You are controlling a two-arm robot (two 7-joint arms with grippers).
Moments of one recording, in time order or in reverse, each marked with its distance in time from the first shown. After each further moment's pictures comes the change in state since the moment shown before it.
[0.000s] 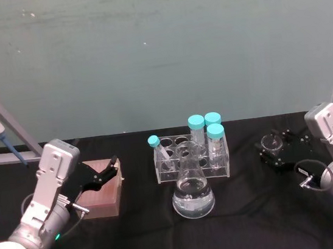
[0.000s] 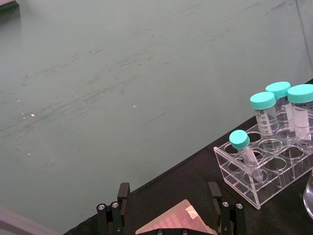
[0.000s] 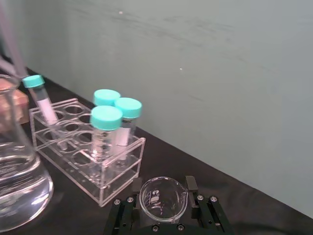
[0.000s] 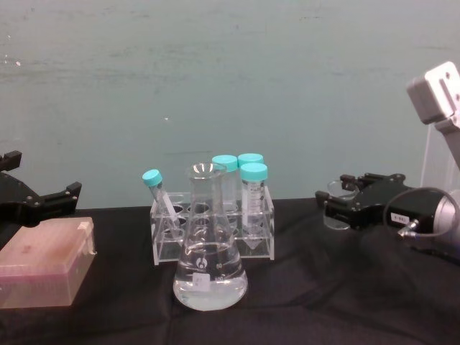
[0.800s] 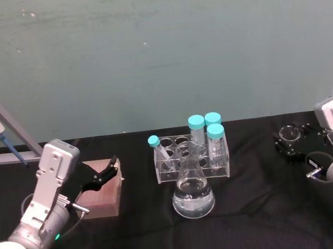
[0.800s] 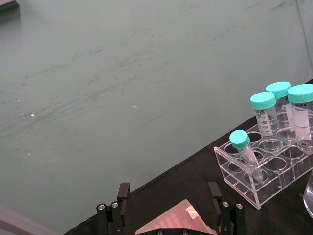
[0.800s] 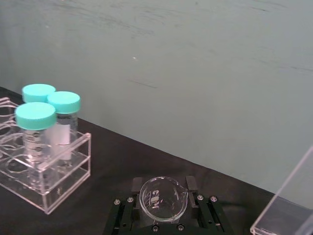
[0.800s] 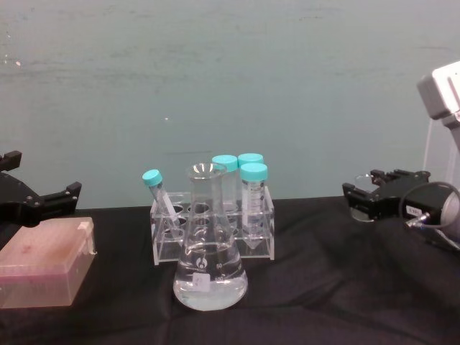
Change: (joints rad) left arm 0.000 0.000 0.000 0.000 0.000 0.000 0.000; right arm -0.014 -0.055 0.092 0.008 -0.072 0.062 -0.147
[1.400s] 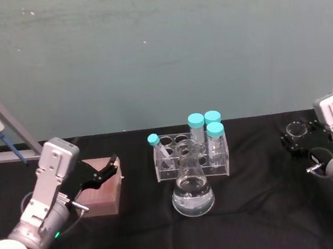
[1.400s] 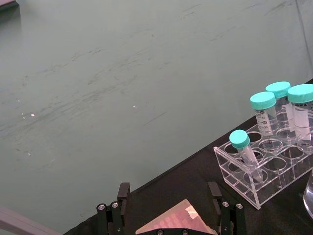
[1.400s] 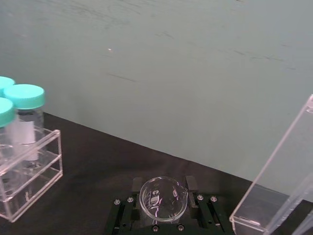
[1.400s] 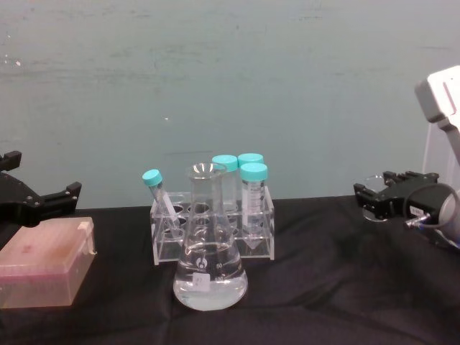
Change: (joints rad) left arm 0.000 0.000 0.000 0.000 0.000 0.000 0.000; right arm 0.009 -0.046 0.045 0.036 -0.068 0.020 -0.084
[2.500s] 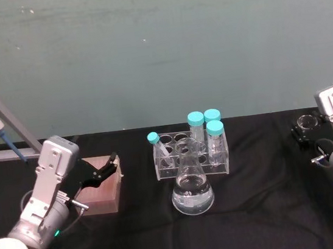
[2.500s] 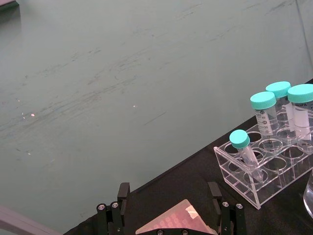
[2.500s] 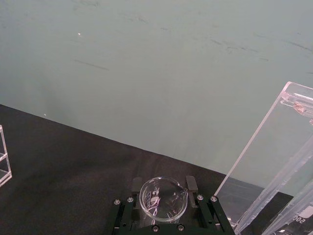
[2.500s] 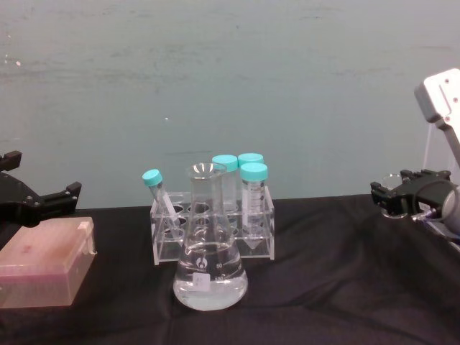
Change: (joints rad) left arm 0.000 0.000 0.000 0.000 0.000 0.000 0.000; right arm 0.079 -0.050 0.072 0.138 -0.112 -0.002 -0.060
